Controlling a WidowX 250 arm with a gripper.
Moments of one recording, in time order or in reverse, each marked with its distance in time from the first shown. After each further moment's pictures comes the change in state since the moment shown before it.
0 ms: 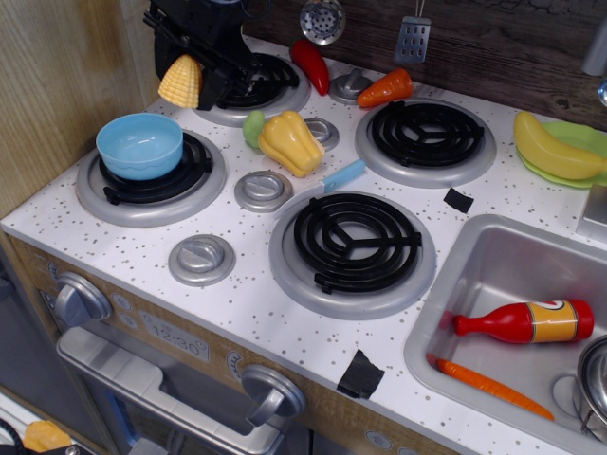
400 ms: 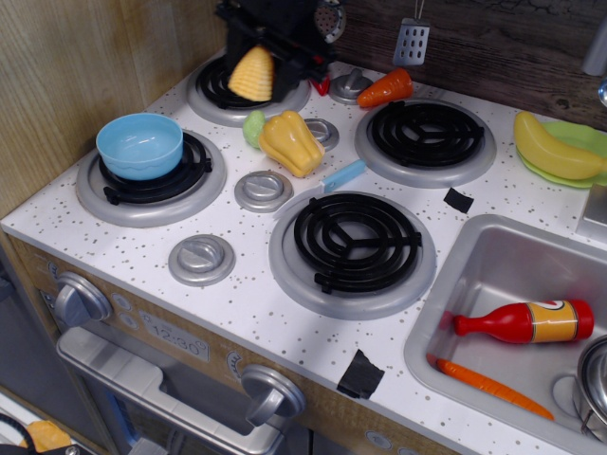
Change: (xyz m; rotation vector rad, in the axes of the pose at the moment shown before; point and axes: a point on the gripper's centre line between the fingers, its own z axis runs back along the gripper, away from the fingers) arm 0.022 -0.041 0.025 -0.040 -0.007 0.048
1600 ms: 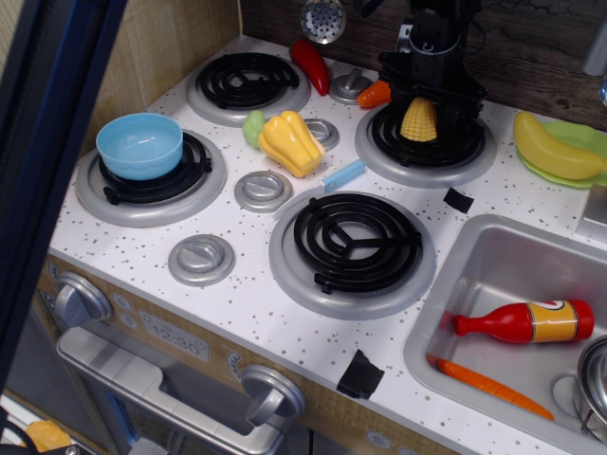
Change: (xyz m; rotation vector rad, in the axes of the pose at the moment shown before) arm 0.099 -0.143 -0.017 -0.335 -0.186 -0.084
